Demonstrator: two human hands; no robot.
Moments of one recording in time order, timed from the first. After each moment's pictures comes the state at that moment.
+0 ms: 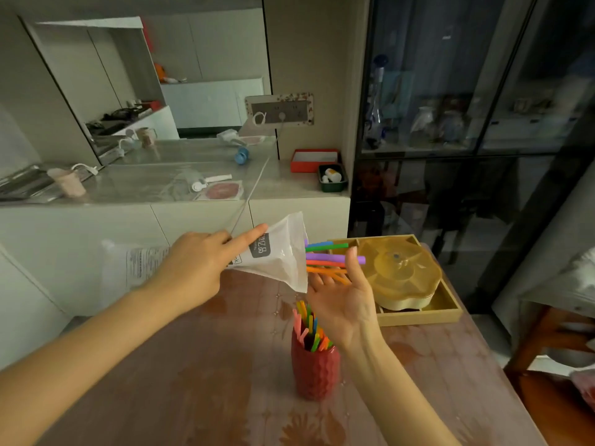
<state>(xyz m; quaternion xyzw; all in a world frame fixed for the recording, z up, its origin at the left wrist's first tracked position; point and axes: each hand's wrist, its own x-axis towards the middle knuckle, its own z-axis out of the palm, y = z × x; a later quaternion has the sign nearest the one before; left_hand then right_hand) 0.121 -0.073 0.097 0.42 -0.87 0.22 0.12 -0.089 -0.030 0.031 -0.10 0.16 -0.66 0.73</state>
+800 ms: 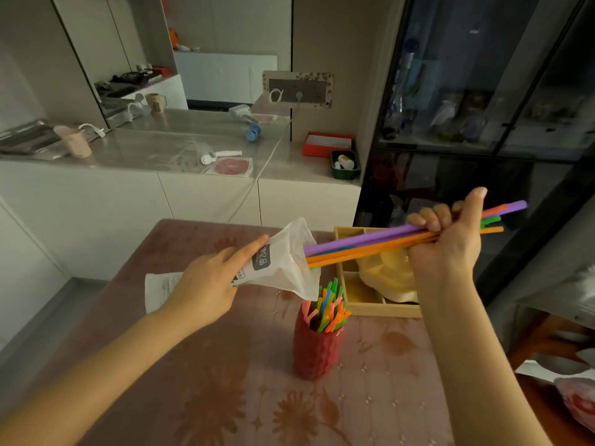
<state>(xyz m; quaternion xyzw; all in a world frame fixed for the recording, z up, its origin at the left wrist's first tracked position) 0.138 -0.049 0.021 0.49 -0.85 0.03 0.21 -0.153 -0.041 0.101 -0.07 0.25 -0.84 0.47</state>
